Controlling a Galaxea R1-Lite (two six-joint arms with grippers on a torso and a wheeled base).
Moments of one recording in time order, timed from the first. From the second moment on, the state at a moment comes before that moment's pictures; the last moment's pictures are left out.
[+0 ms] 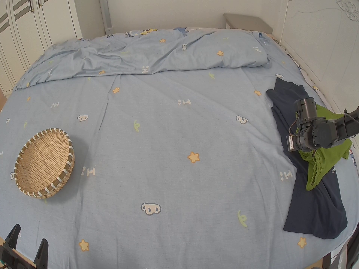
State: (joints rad) left arm 0.00 0.02 -0.02 0.00 -0.01 0.00; right arm 0.13 2.00 -1.21 -0.05 -0.52 -0.06
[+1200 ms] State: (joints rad) left arm 0.00 0.02 -0.02 0.00 -0.01 0.00; right arm 0.51 1.72 -1.53 0.57 -0.04 0.45
